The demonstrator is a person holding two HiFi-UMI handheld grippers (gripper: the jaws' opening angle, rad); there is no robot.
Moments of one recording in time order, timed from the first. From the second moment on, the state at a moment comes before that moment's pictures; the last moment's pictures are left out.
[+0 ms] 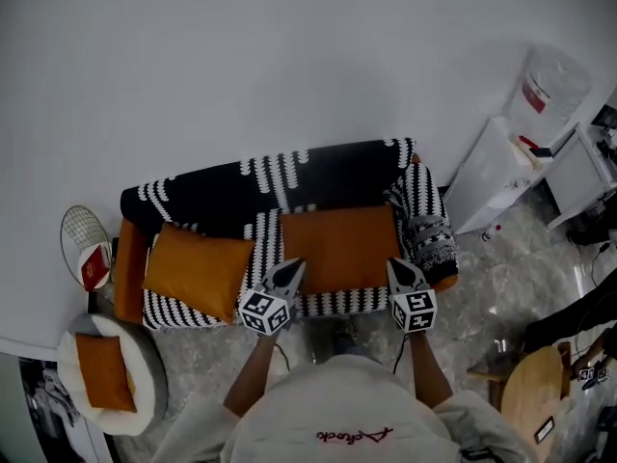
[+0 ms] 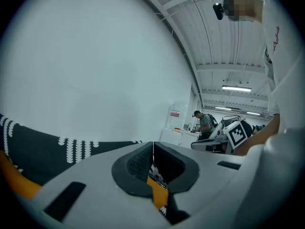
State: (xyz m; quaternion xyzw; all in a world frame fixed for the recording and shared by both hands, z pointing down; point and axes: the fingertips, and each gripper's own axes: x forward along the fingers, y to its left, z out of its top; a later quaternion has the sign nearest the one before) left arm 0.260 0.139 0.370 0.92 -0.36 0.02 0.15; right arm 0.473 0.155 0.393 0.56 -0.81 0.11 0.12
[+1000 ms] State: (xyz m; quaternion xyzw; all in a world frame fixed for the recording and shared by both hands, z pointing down) left arm 0.263 0.014 0.437 0.89 -0.38 0.08 0.22; right arm 0.515 0.008 0.450 0.55 -0.80 0.17 0.16
